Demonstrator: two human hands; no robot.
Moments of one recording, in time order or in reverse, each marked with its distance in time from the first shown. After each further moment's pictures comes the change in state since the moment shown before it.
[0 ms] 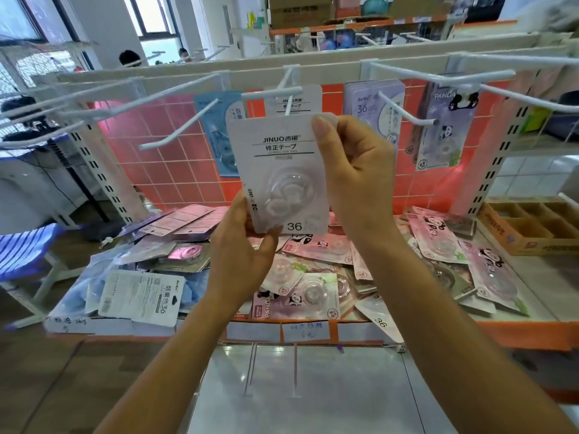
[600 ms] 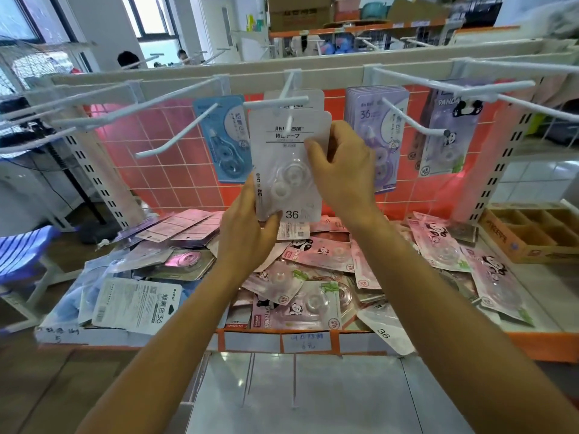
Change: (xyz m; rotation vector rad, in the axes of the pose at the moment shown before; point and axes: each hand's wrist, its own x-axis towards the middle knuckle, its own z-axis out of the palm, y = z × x) left_hand 0.044 -0.025 0.024 0.126 -0.061 0.071; right_hand 0.034 0.049 0.012 -0.435 -0.067 0.107
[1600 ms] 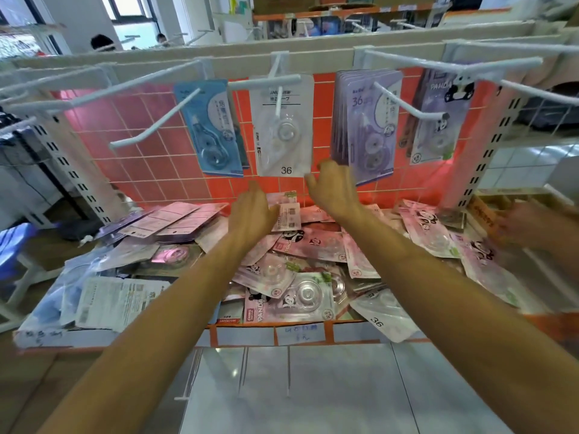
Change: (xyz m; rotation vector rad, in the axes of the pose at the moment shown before) left_hand 0.038 -0.036 0.057 0.303 -0.333 -0.227; right_hand 0.008 0.072 0.023 -0.578 -0.317 0.145
